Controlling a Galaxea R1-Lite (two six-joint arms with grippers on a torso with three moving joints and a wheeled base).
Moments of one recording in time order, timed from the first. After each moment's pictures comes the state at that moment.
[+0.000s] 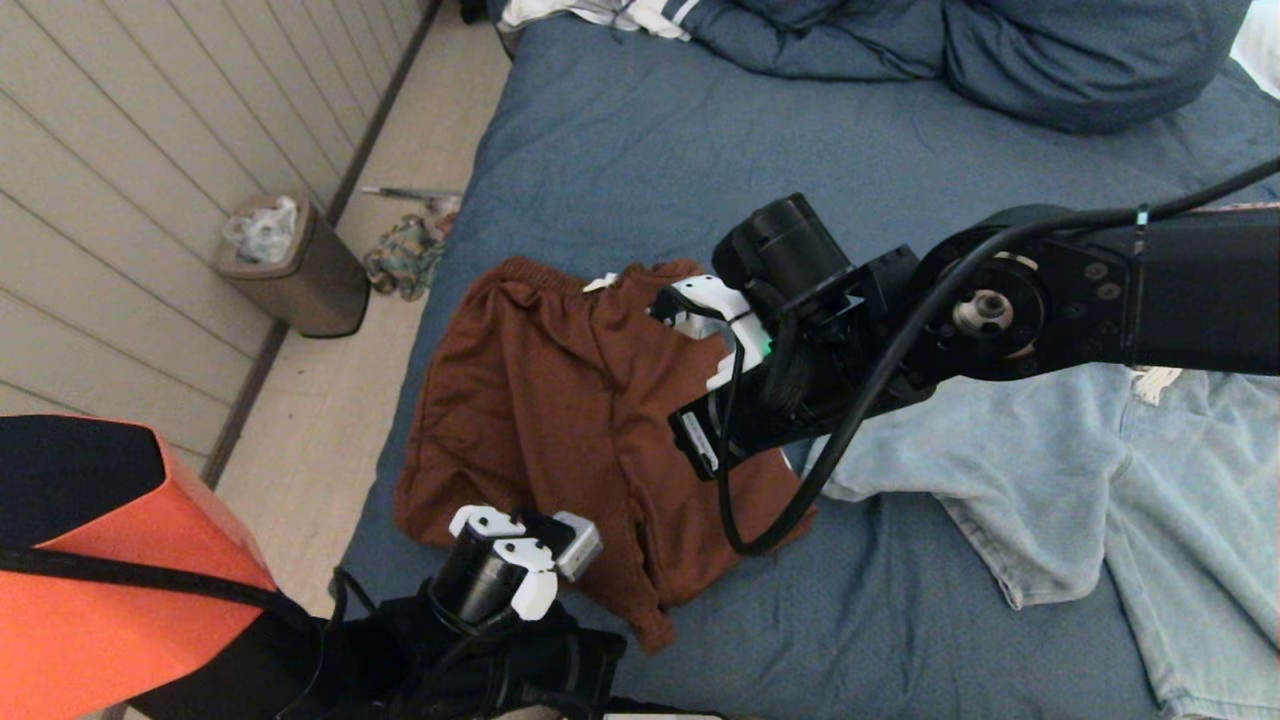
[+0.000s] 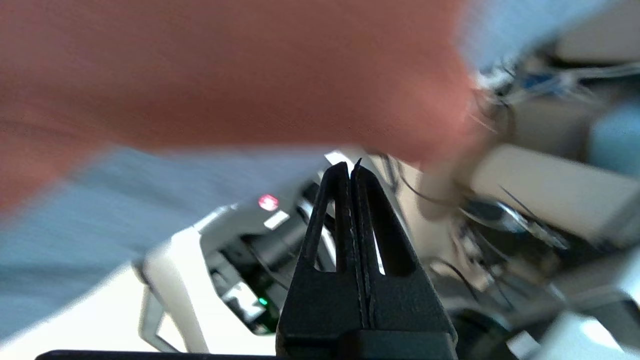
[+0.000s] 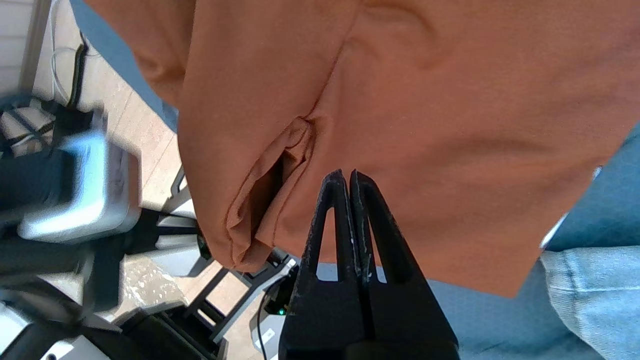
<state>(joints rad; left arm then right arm) -0.80 1.98 -0.55 -0.77 -0.14 -0.27 0.72 1.93 -1.70 0.53 -0.01 0.01</state>
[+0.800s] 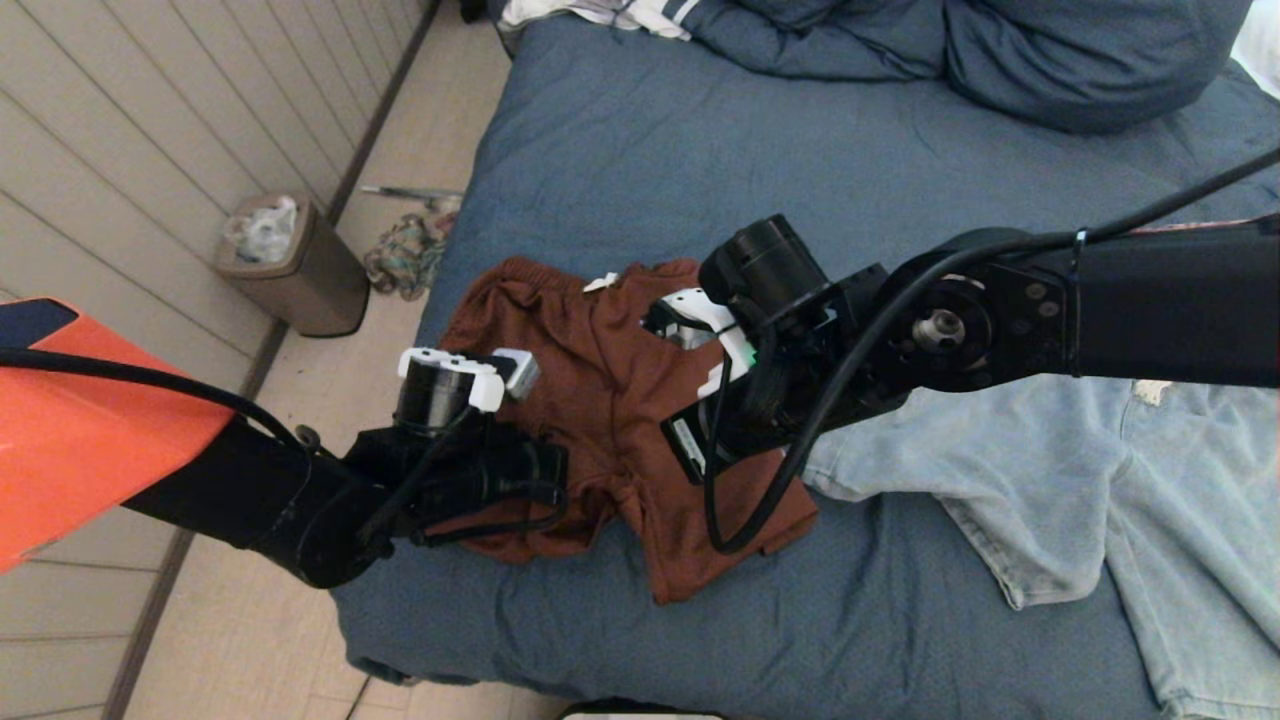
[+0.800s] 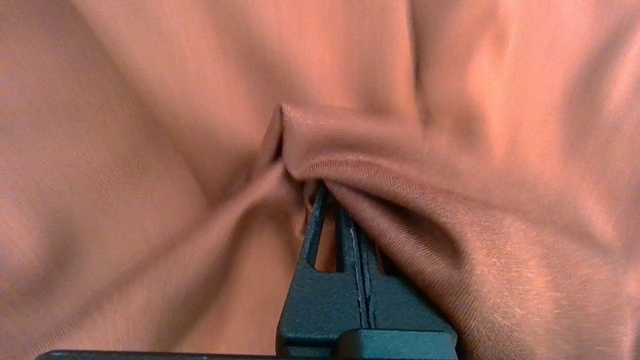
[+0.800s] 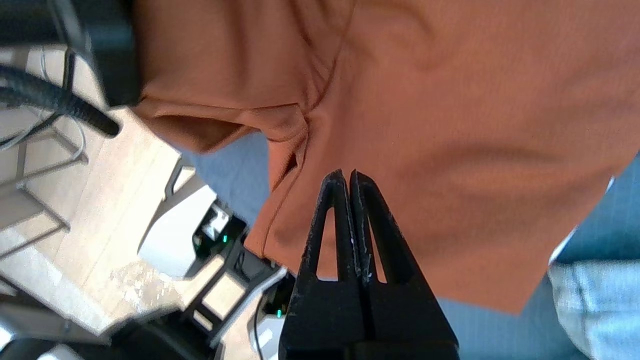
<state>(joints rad) -0.55 1.99 -0.93 -0.62 -0.04 -0.13 0.71 1.97 -1.69 0.49 -0.02 0.01</state>
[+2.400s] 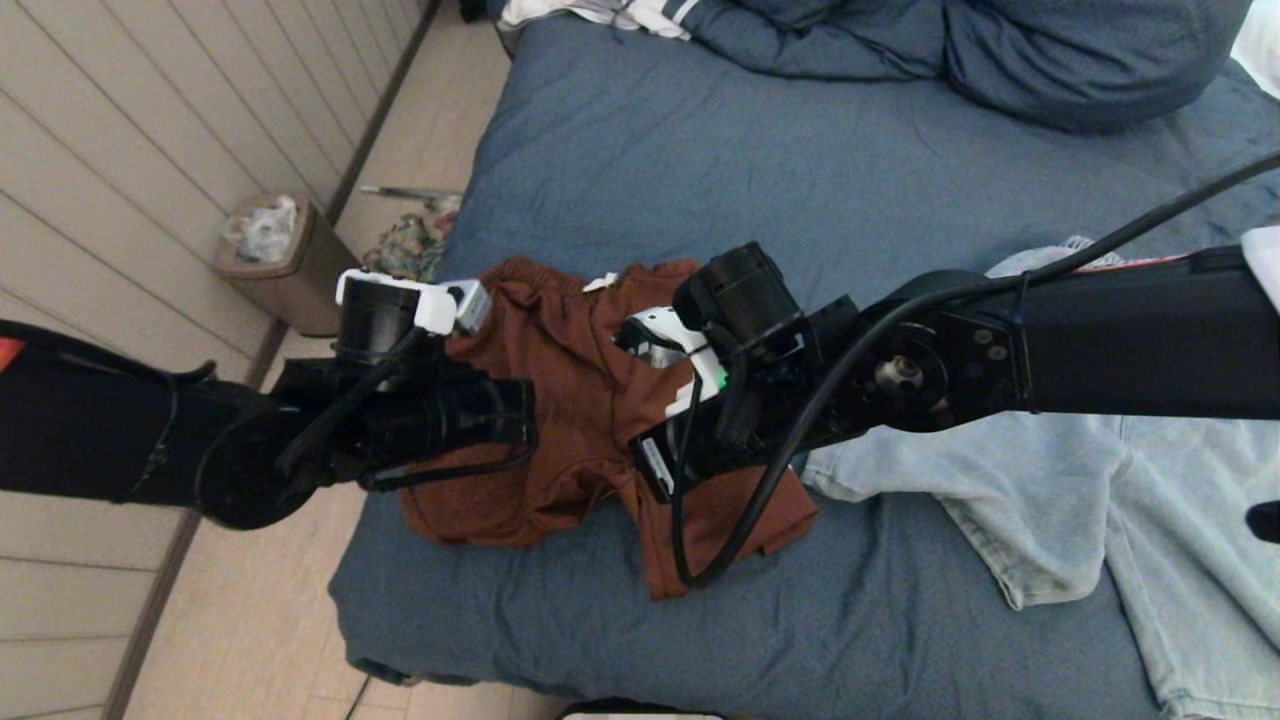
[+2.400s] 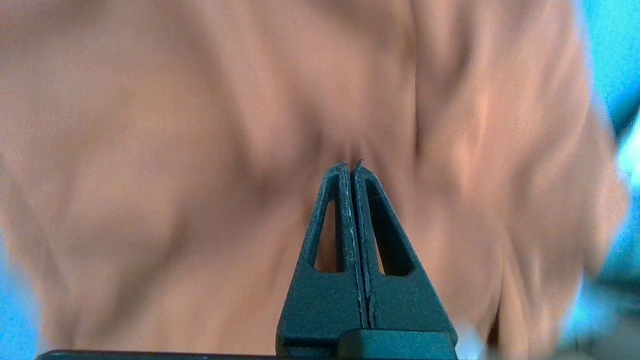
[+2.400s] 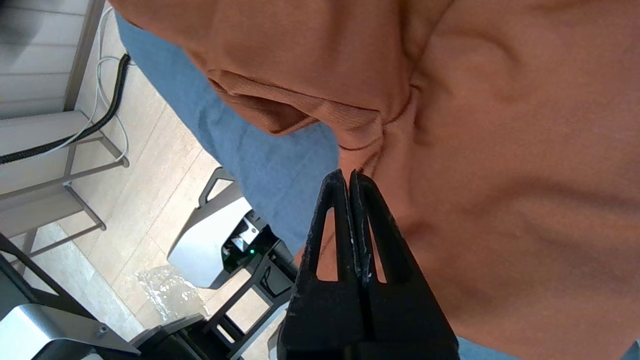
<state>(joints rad) -0.53 1.80 -0.99 -0.38 0.02 -0.23 0.74 1.99 -1.63 0.37 0.06 0.02</state>
